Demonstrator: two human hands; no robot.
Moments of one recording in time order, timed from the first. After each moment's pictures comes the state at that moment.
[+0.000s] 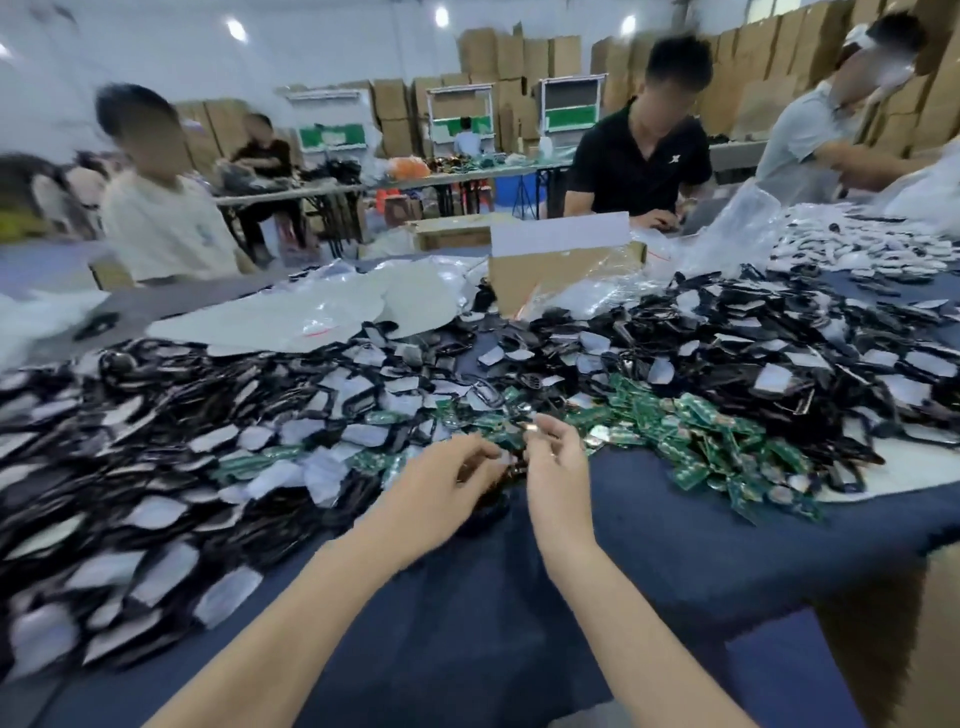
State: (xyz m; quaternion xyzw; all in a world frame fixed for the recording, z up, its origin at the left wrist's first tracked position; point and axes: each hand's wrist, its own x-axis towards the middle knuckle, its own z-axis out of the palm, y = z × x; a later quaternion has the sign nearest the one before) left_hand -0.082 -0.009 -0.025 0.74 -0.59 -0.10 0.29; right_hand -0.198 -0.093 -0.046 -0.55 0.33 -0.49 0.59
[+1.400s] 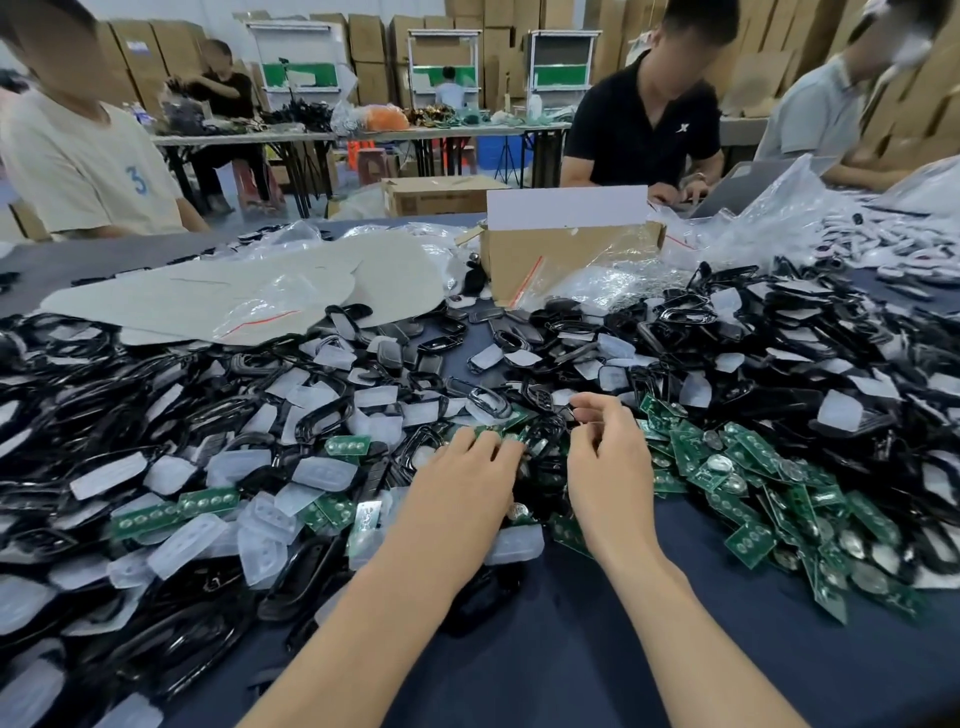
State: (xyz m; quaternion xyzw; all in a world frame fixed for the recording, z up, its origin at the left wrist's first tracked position) left_hand -0.055 -0.089 -0.053 0.74 -0.65 0.13 0.11; right_hand -0.176 -0.179 -0.061 -0.70 0.45 -0.44 0.33
